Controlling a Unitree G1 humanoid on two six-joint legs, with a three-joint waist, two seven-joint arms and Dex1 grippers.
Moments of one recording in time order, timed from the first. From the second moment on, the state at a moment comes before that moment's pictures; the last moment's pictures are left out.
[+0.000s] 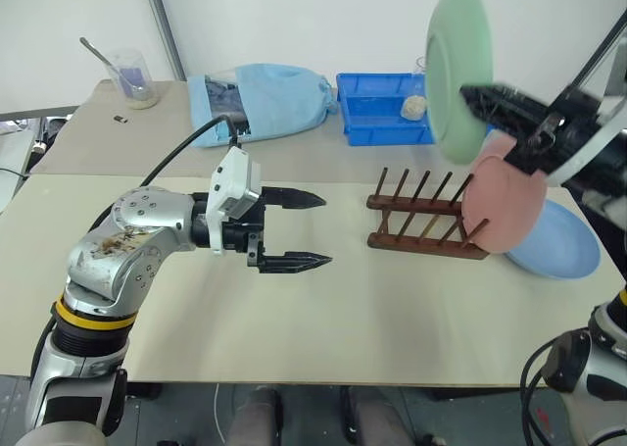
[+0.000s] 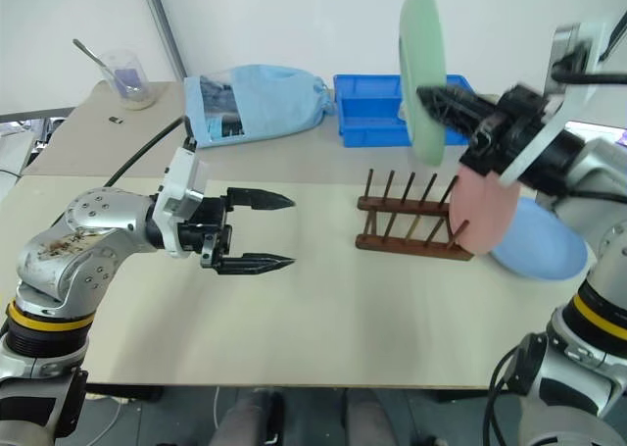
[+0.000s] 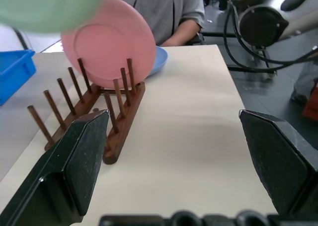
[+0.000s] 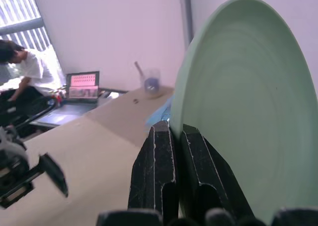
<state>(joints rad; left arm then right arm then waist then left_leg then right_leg) -0.59 0.70 -0.03 -0.38 -0.66 0.63 -1.12 -0.69 -0.65 -0.55 -0.36 1.06 1.20 0.45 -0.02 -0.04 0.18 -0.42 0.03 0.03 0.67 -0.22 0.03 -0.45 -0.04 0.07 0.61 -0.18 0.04</state>
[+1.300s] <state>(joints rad) -0.62 0.71 -0.02 -0.39 -0.71 0.66 -1.07 -0.62 -0.74 -0.50 -0.09 1.42 1.18 0.03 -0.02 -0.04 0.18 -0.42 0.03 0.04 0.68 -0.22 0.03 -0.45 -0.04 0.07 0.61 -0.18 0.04</state>
